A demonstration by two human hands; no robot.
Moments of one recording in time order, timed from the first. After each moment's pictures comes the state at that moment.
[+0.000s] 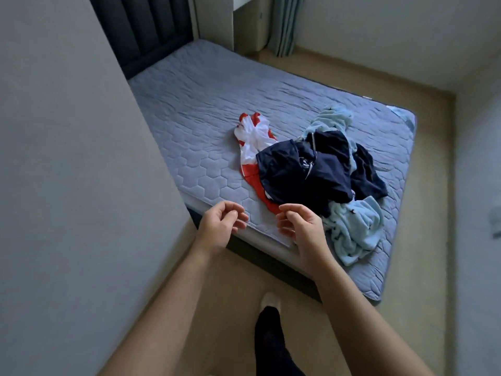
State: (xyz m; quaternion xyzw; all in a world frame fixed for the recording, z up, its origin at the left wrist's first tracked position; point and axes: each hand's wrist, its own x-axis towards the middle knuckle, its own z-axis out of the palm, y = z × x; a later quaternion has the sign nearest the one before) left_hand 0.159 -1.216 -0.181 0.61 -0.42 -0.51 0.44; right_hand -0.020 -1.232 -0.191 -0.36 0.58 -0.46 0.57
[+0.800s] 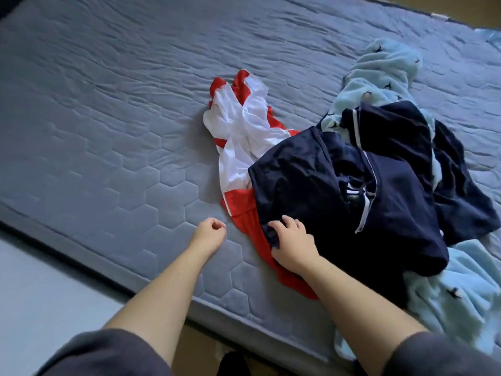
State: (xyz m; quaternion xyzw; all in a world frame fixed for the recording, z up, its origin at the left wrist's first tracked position) left_hand 0.178 -1.699 -0.583 0.77 -0.37 -0.51 0.12; right_hand -0.021 -1.681 -0.555 -0.65 0.66 0.12 0.35
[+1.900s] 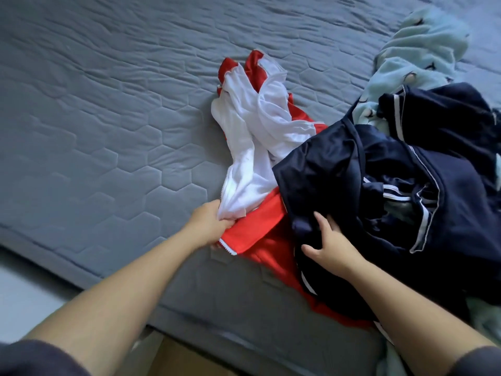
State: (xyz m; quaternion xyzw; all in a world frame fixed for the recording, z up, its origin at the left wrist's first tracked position) left_hand 0.225 -1.769 -0.610 0.70 -0.56 -0.45 0.01; right_hand -0.049 -1.717 -0.644 -0.57 0.71 0.05 0.41
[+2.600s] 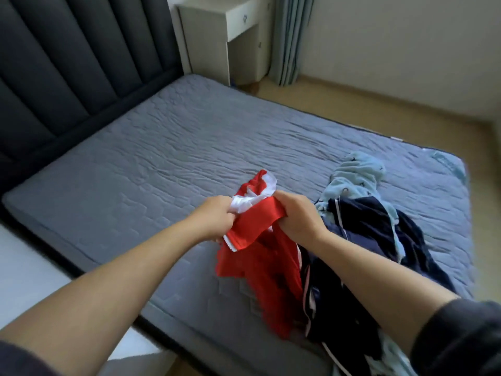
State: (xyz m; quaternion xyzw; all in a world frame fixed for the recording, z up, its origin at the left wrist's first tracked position) left_hand 0.201 -1.728 -0.230 0.65 -0.68 -0.33 0.07; right_hand 0.007 -1.738 -0.254 -0.79 0.53 -0.22 0.22
